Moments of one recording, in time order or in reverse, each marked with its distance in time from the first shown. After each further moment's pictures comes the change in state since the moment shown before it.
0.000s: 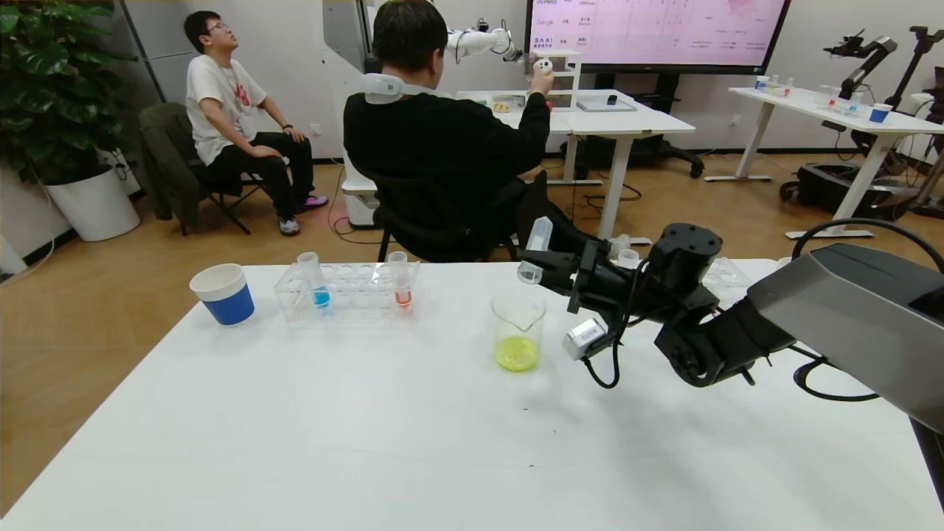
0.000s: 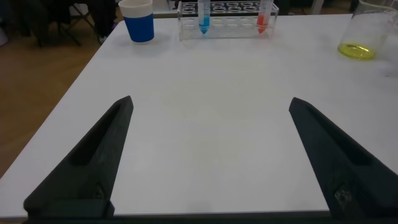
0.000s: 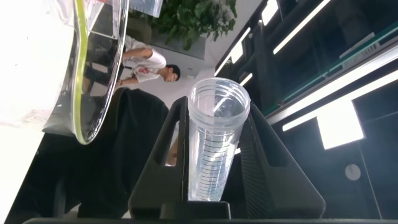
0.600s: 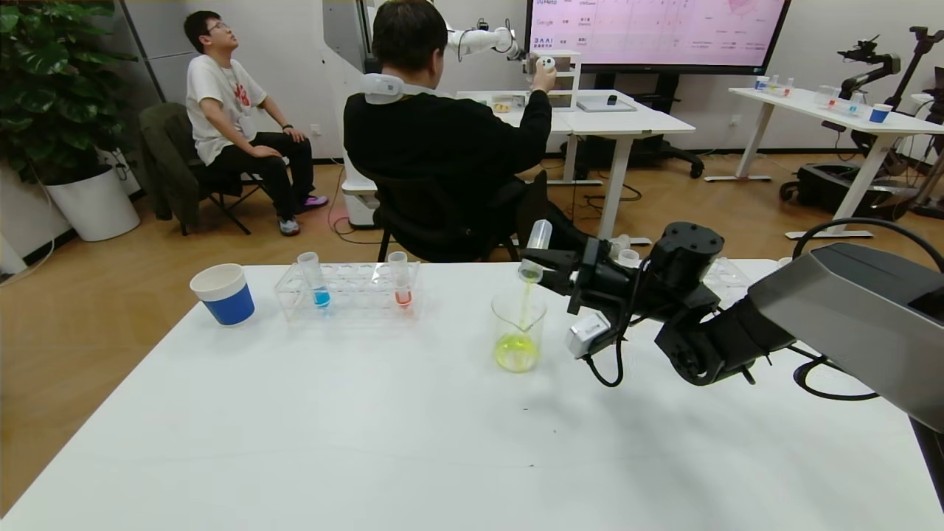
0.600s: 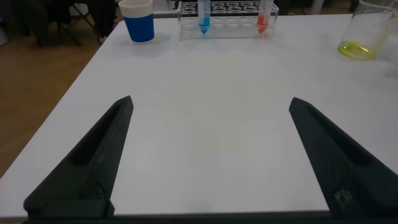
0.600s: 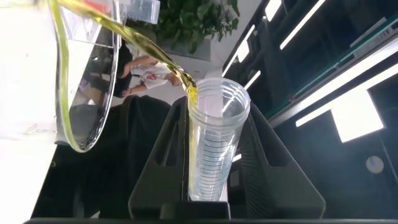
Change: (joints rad) left arm 0.000 0.000 0.000 0.000 0.000 0.000; right arm -0.008 0.001 -0.005 -0.005 0.016 0.093
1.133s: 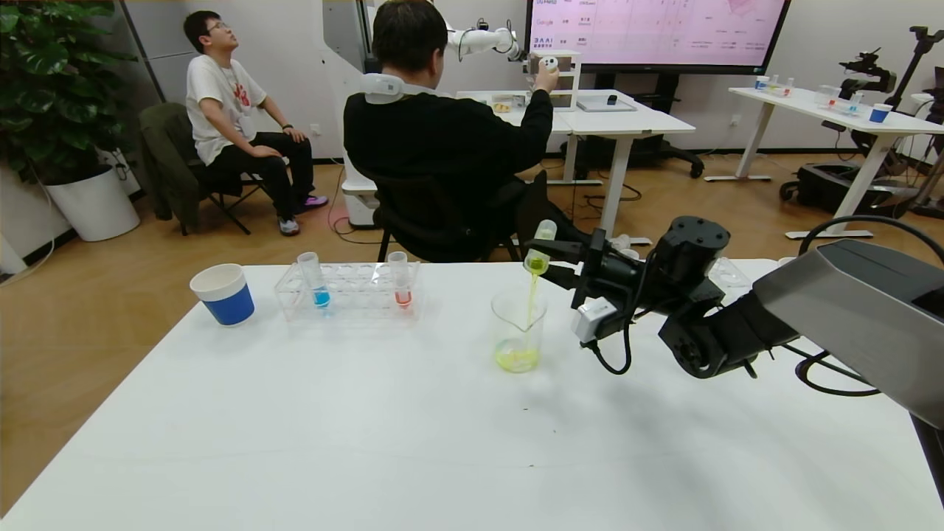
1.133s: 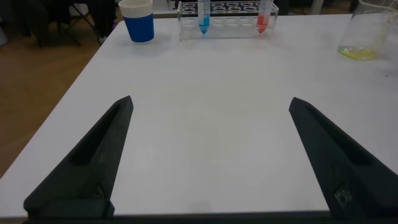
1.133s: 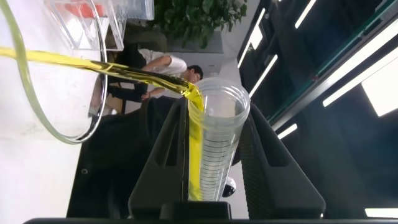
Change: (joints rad) left arm 0.000 0.000 0.000 0.000 0.000 0.000; right arm -0.017 0.003 -0.030 0.005 0.000 0.193
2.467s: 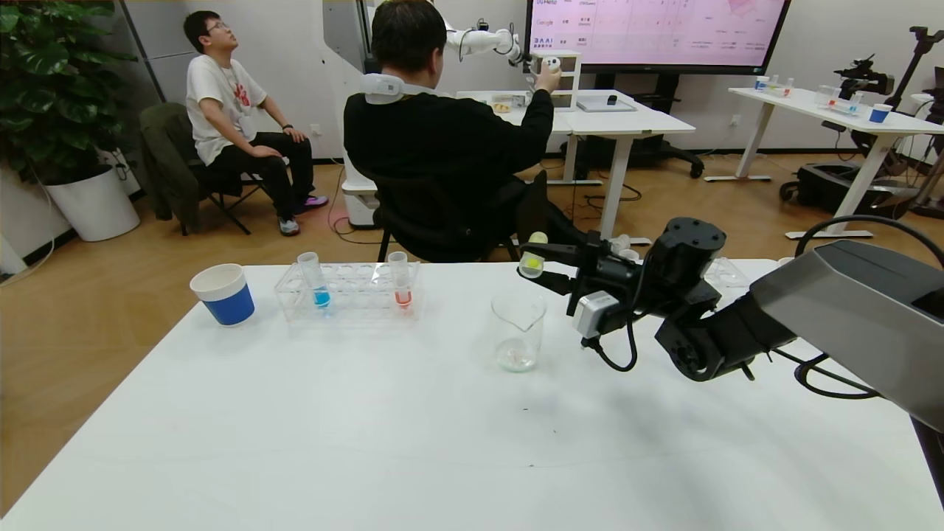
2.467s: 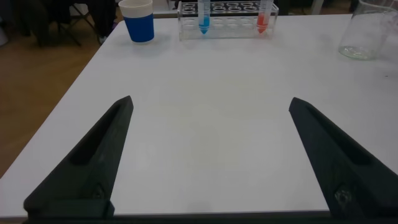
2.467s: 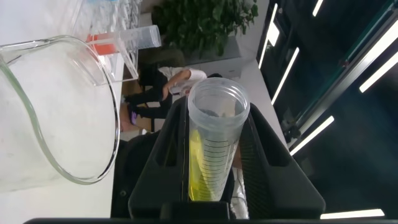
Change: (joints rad) left arm 0.000 0.000 0.000 0.000 0.000 0.000; right arm 0.017 -0.005 0.010 -0.001 0.024 0.200
